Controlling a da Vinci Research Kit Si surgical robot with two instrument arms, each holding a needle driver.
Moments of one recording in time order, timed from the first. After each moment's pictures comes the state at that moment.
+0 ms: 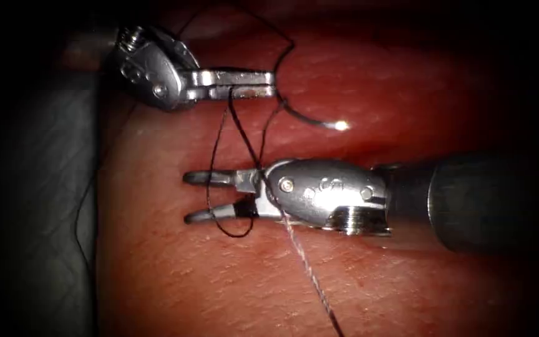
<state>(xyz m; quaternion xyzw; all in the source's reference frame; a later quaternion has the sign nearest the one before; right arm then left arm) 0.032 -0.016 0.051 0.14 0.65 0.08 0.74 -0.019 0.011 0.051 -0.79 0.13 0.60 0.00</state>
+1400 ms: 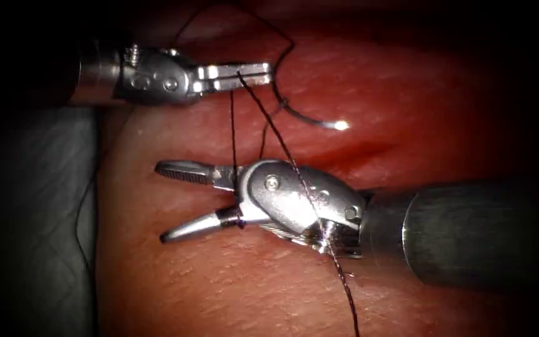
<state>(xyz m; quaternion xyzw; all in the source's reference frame) 0.033 -0.015 0.049 0.20 0.72 0.12 0.65 -0.018 0.011 0.056 -0.78 0.12 0.61 0.05</state>
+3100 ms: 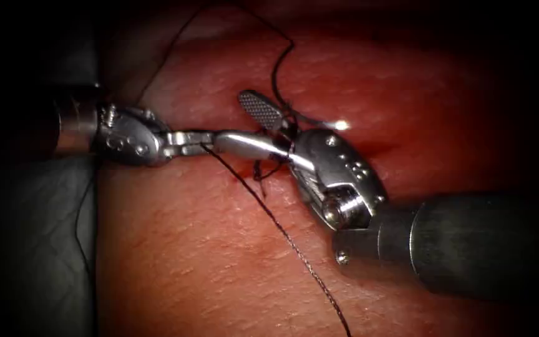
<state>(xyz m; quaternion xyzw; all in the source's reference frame) 0.028 -0.013 0.054 0.13 0.64 0.46 0.60 -0.016 0.004 0.059 -0.78 0.10 0.62 0.04</state>
